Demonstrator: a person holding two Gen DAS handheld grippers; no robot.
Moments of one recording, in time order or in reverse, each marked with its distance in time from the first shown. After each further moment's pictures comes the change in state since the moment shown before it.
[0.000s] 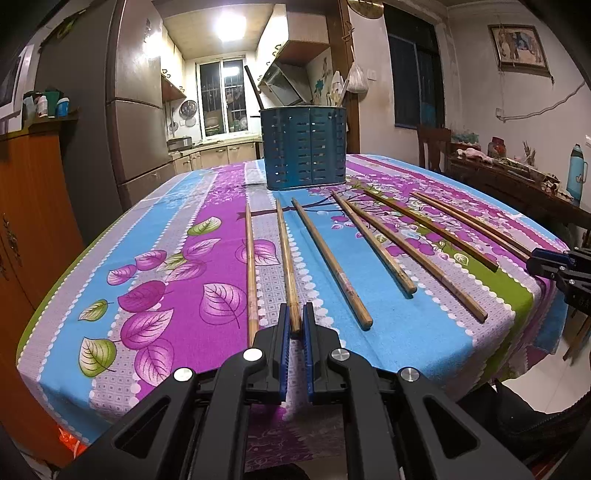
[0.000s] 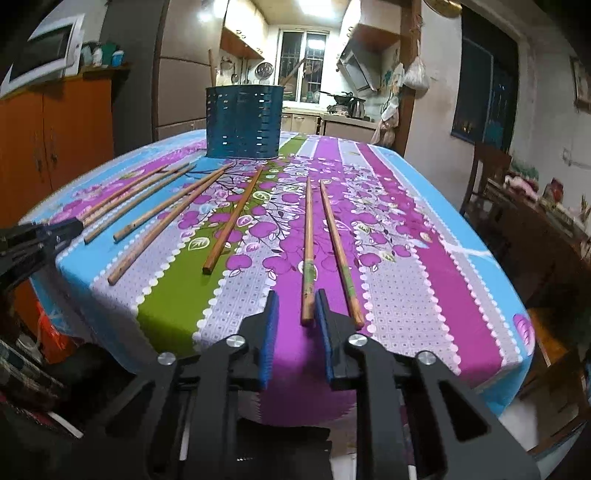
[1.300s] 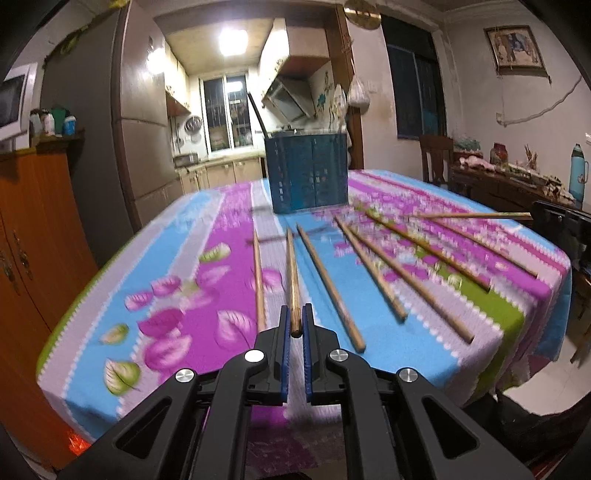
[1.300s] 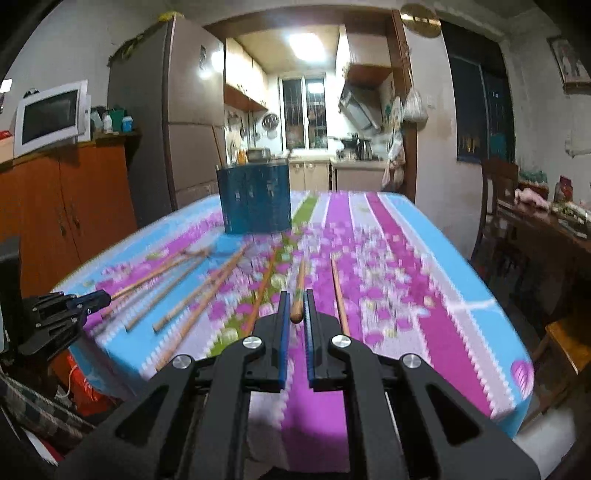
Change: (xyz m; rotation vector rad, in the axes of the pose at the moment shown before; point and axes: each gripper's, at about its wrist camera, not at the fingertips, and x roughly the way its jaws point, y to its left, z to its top) left arm -0.023 0.000 0.016 0.020 -0.074 0.036; right arm -0.042 -0.015 0.045 0.082 -0.220 0.106
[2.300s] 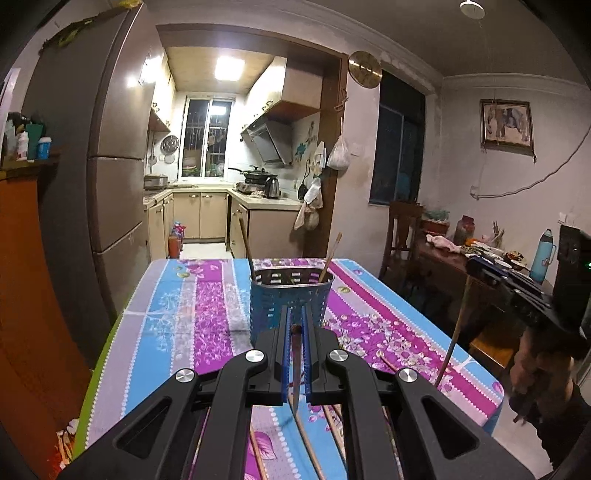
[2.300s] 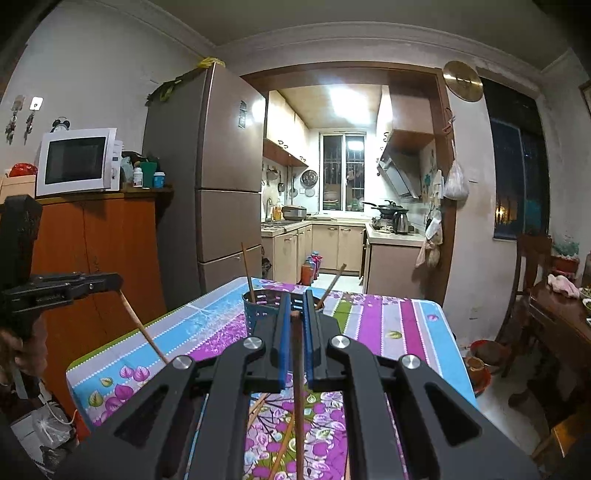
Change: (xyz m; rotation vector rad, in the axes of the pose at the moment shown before) left arm -0.024 0.061 0.195 -0.126 -0.130 -0.206; right arm 0.023 0.011 0.161 -0.110 -0.202 0.131
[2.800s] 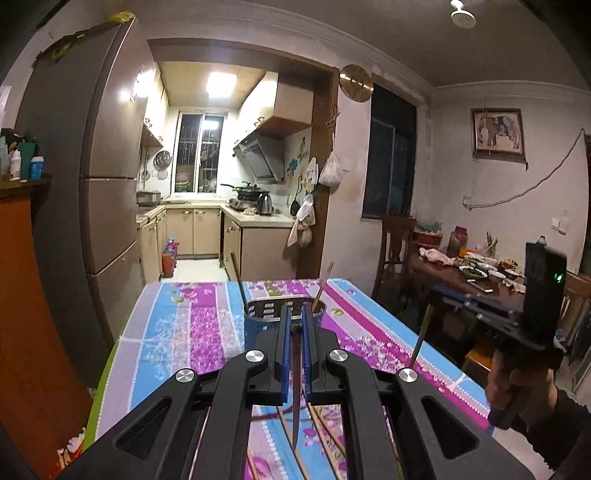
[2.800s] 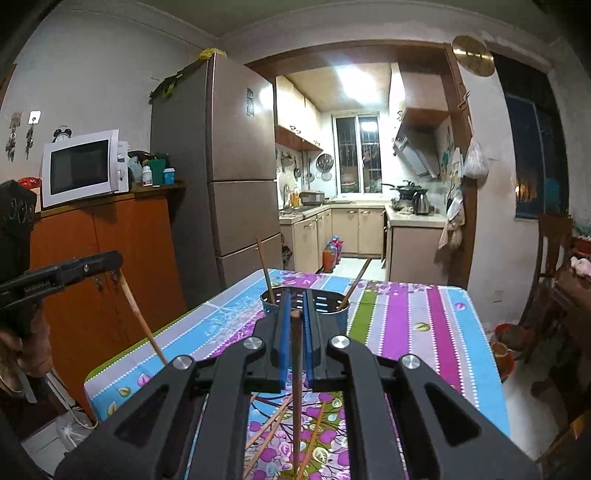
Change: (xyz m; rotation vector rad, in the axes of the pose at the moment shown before) left arm 0.003 -0.004 0.035 0.015 -0.060 -0.032; right arm 0.035 -0.004 0.012 0.063 0.071 0.091
